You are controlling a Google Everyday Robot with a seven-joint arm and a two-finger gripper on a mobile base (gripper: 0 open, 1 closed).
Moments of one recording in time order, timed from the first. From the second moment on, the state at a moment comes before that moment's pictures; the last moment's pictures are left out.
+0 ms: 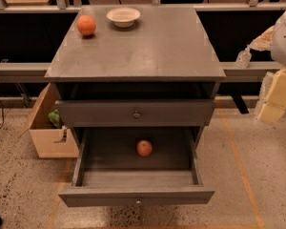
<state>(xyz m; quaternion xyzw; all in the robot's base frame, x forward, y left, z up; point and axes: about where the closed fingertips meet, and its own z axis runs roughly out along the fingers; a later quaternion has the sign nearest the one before) 0.438 -0.217 0.976 -0.60 0.78 -0.03 0.16</state>
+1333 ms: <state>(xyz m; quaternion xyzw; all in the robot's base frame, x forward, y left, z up) 0.472 -0.143 0.831 -0.52 0.77 0.19 0.32</state>
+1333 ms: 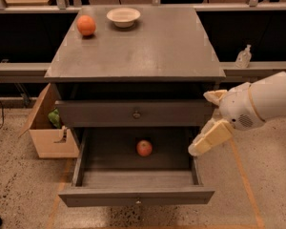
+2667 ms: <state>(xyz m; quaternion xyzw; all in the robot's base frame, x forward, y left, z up) 0.483 -0.100 0.754 -0.48 0.78 0.18 0.36</state>
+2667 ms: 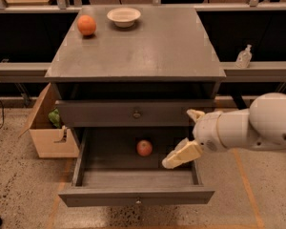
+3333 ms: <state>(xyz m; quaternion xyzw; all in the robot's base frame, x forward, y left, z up) 0.484 -0.070 0.634 -0.42 0.79 0.21 0.39</state>
